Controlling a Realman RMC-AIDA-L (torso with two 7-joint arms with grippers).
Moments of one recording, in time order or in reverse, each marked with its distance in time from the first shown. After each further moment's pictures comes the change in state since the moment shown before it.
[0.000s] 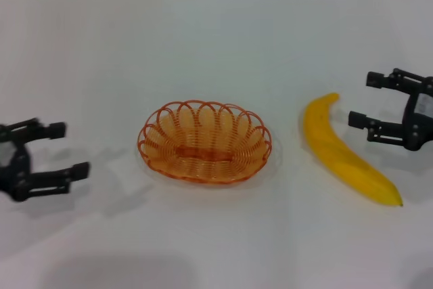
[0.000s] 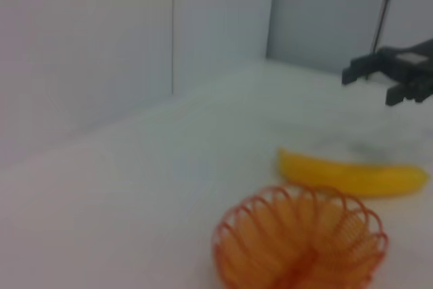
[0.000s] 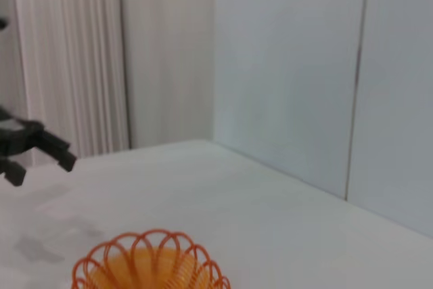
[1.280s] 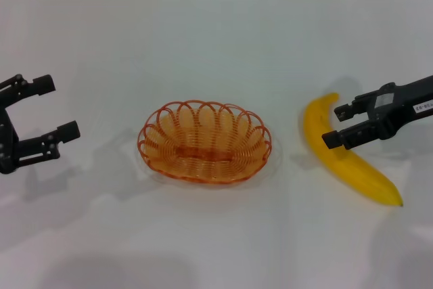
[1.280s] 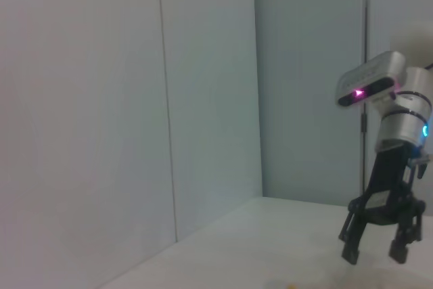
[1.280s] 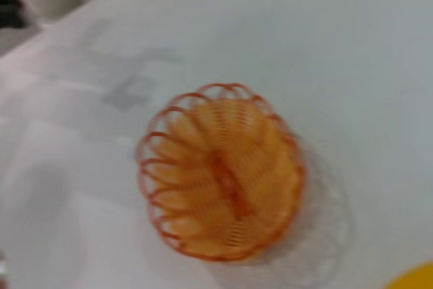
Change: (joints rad) left arm -0.160 0.039 -0.319 -0.429 -0.063 0.206 0.392; right arm 0.268 0.001 -0.340 -0.265 -0.360 -0.023 0.802
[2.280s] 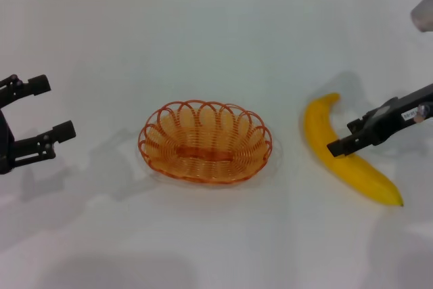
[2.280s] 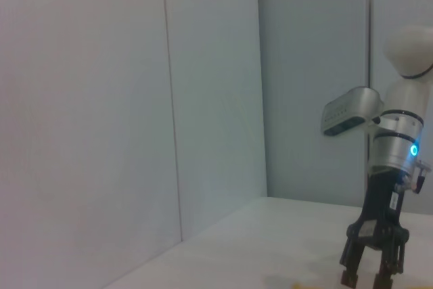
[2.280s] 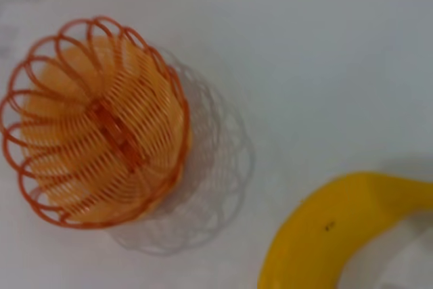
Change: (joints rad) left arm -0.001 0.013 -0.009 -0.028 0.000 0.000 0.019; right arm 0.004 0.003 -0.176 0.046 -0.080 0.194 0.245
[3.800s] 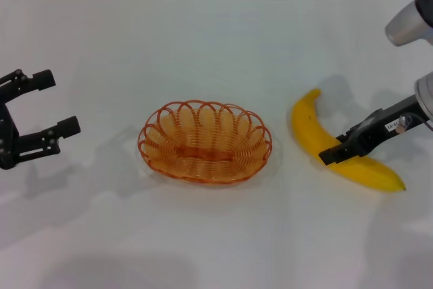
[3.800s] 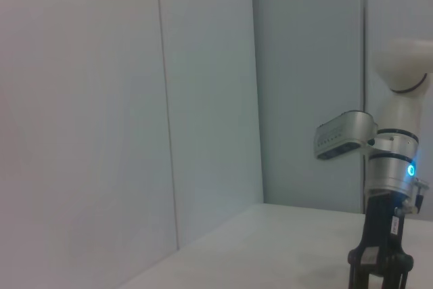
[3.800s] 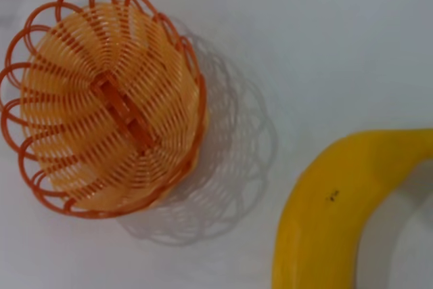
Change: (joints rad) left arm -0.014 -0.003 0.004 -0.001 -0.006 0.001 0.001; right arm 0.017 0.006 -0.083 0.073 0.011 0.056 0.031
